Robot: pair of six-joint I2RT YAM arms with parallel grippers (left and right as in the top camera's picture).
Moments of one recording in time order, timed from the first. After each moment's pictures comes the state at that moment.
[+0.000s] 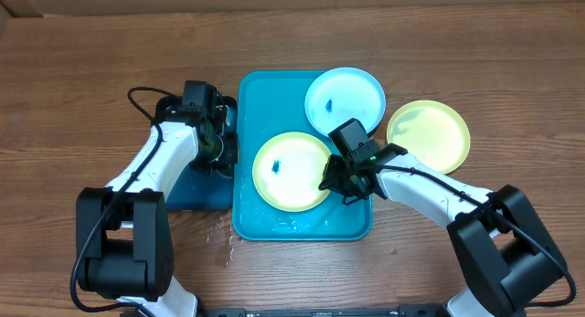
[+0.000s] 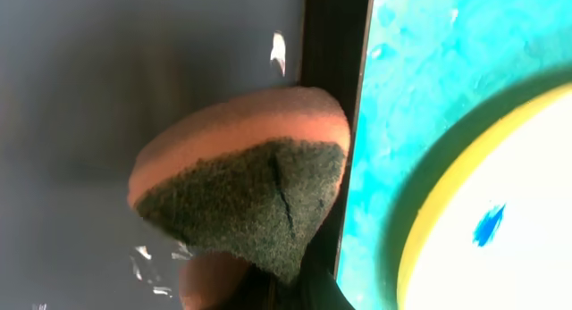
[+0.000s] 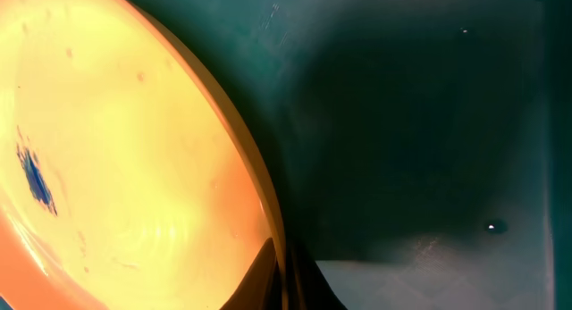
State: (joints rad) left arm -0.10 1.79 1.14 -0.76 0.15 -0.17; right arm 0.57 1.77 0.97 -0.45 -0.17 0.89
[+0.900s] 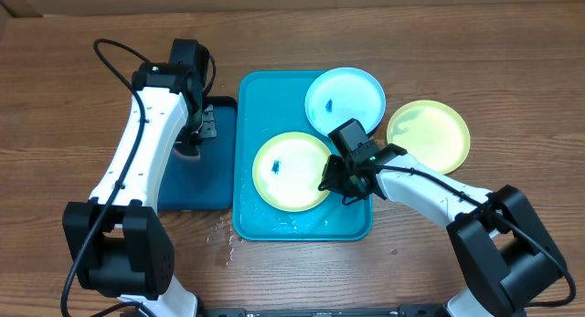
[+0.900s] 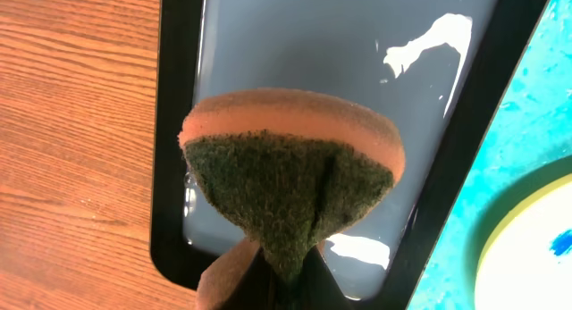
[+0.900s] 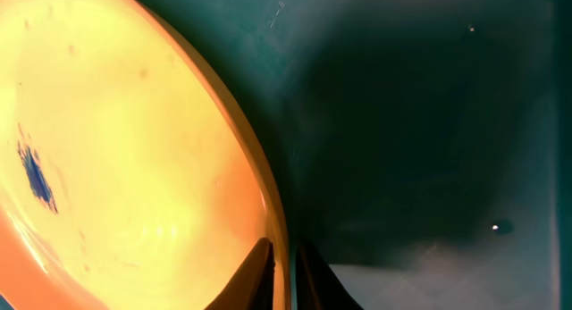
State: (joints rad) left arm -0.10 1.80 1.53 -1.21 -0.24 -0.28; right arm 0.58 1.77 0.97 -0.45 -0.17 0.88
